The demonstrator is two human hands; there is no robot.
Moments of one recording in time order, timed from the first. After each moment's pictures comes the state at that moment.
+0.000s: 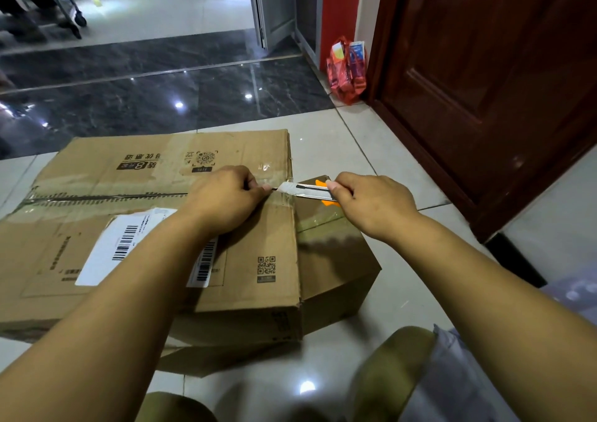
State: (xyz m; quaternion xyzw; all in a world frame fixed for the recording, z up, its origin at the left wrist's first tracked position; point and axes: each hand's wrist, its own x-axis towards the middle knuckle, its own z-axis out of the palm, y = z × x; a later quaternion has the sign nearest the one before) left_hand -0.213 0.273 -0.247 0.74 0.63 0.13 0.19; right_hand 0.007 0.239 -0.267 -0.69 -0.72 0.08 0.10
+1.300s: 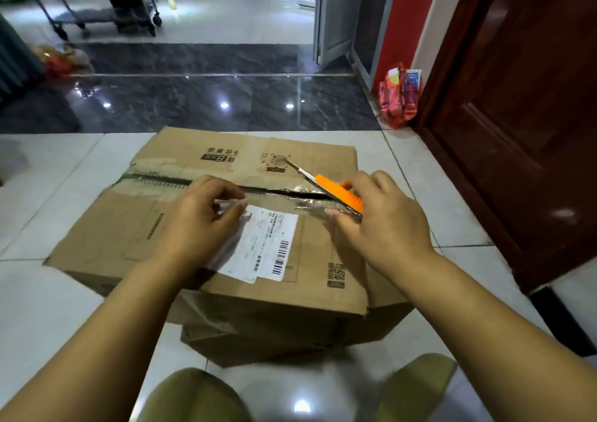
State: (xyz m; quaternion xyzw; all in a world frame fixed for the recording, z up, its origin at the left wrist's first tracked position) left_hand -0.320 0.217 -0.251 0.68 0.62 0.36 0.15; right_hand -0.082 0.210 -0.233 -0.62 -0.75 0.02 0.23
